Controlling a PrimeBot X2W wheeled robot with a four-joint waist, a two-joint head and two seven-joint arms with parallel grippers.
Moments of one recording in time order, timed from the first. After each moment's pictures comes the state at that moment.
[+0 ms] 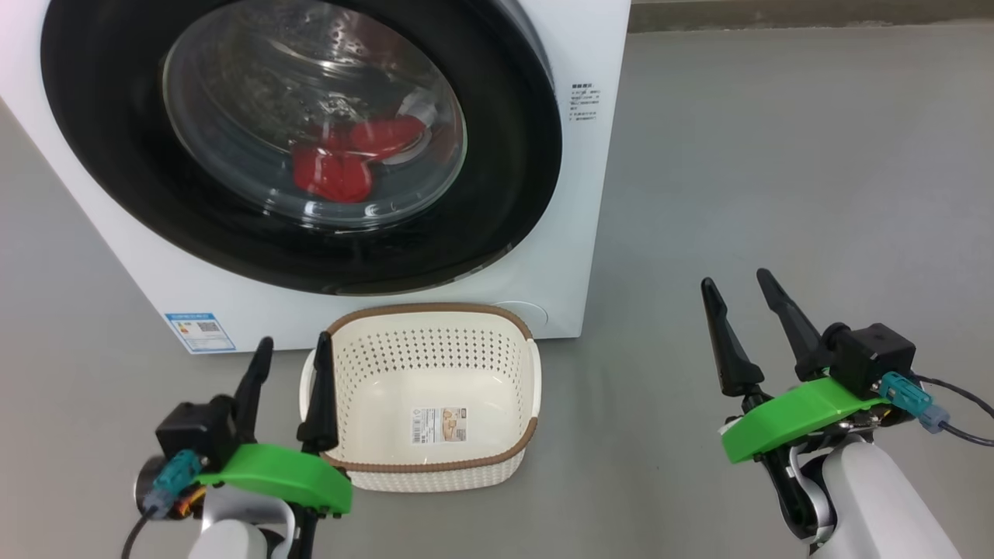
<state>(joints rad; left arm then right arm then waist) -0.29 0.03 -0.10 0.39 -0.34 -0.01 -0.22 -0.28 -0.04 0.07 0.37 0.35 0.12 -0.23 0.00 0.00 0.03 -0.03</state>
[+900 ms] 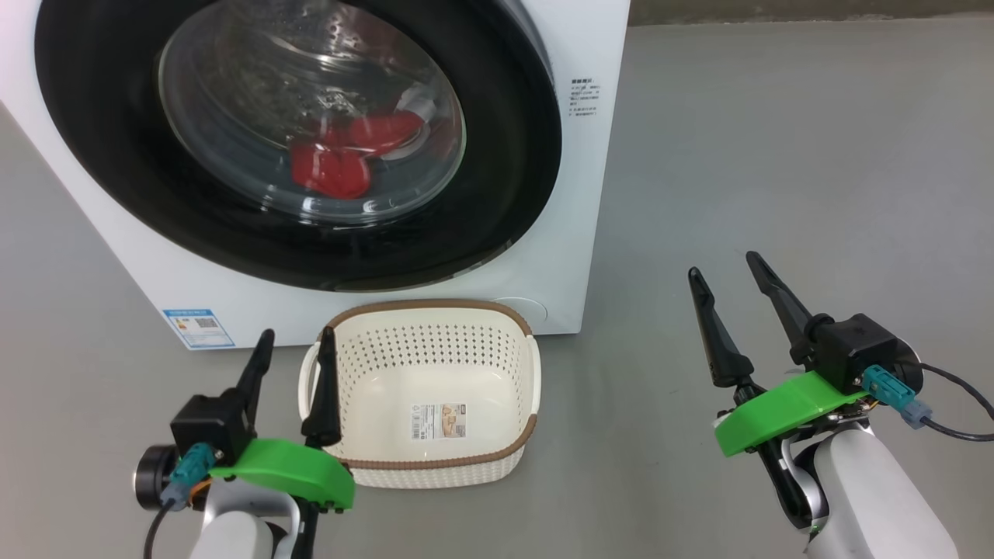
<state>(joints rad) -0.32 0.03 -0.10 0.44 -0.26 0.00 -0.25 -0.31 -0.05 0.09 0.37 0.24 0.12 -0.26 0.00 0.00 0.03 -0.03</state>
